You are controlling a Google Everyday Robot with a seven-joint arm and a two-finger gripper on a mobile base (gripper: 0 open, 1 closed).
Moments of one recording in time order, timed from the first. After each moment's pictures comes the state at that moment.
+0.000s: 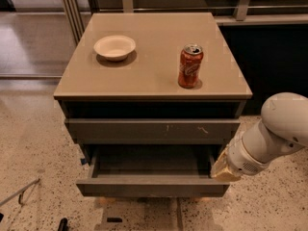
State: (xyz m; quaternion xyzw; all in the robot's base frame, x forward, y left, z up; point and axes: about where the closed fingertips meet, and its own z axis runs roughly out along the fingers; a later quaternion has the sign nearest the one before) arm 0.405 -0.180 0.686 -0.58 0.79 0.14 0.13
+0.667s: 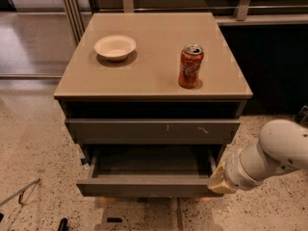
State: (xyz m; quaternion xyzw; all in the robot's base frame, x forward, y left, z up) arm 0.402 -0.181 0.629 -0.58 0.78 0.16 0.16
